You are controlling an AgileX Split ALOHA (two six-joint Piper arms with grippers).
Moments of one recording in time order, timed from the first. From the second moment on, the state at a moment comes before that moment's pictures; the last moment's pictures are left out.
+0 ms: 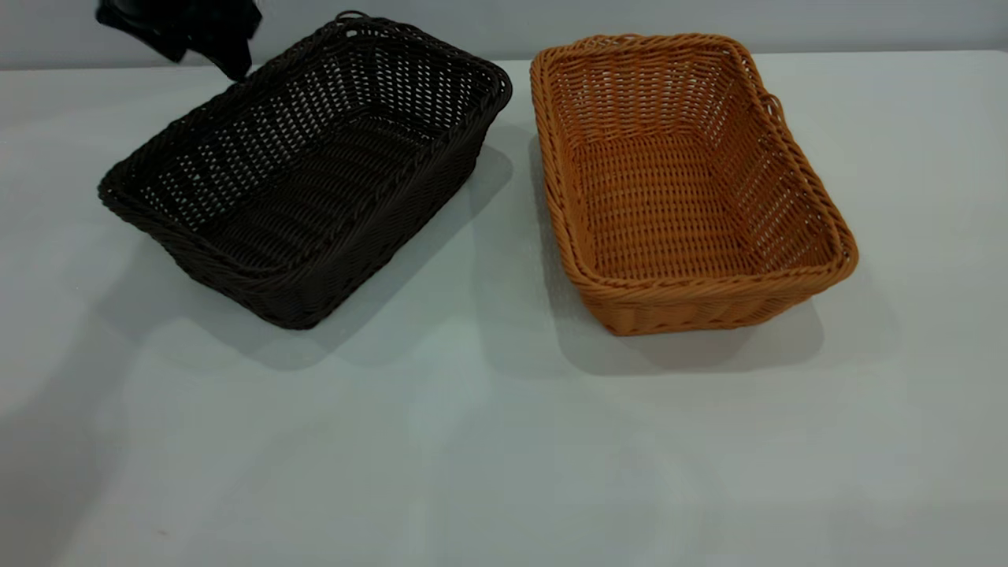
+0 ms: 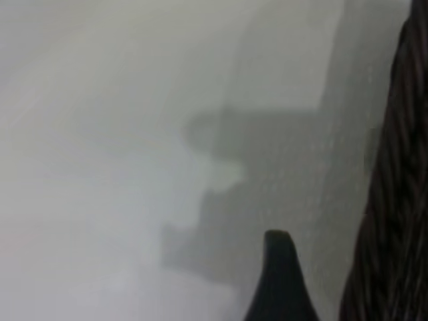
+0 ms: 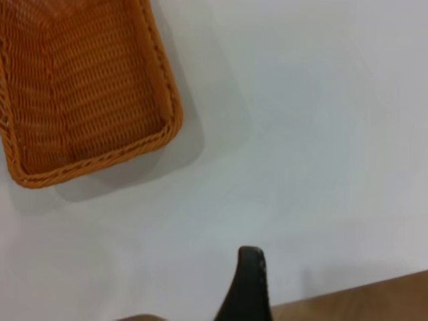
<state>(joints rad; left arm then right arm) -0.15 2.30 -1.63 0.05 0.37 0.19 -0.07 0.53 -0.57 0.11 1.02 0.15</state>
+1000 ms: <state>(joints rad) -0.17 2.55 -1.84 -0.27 0.46 0.59 -0.07 1.30 -0.57 0.78 0.70 -0.26</state>
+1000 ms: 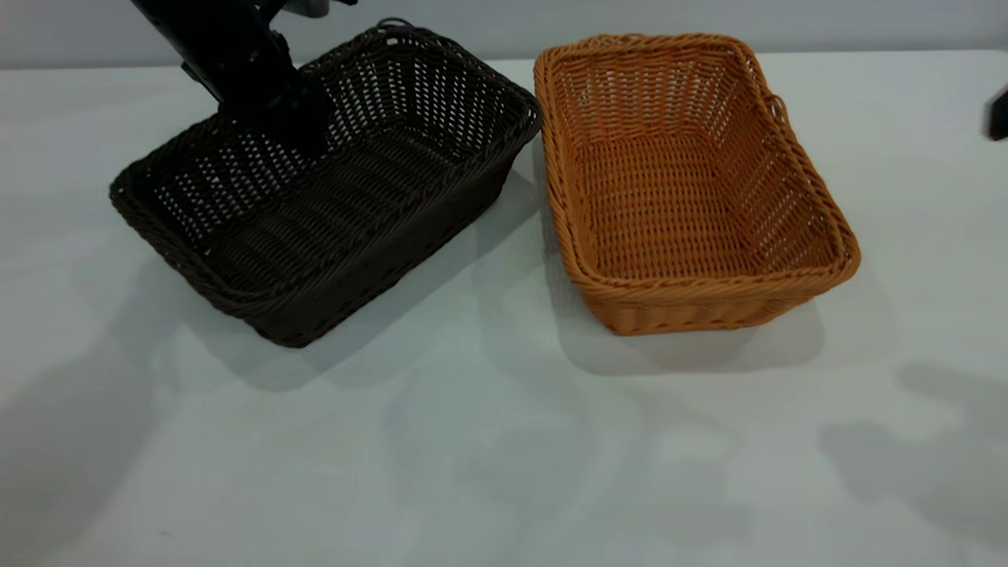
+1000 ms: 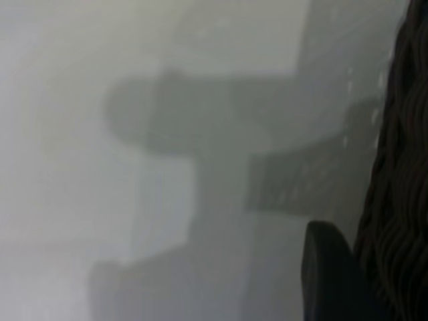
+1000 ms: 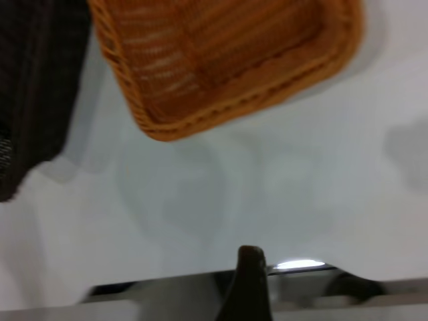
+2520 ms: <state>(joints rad) -0.02 2.44 -1.84 -0.55 0.51 0.80 0.13 2.21 -0.85 1.67 0.49 -0.53</state>
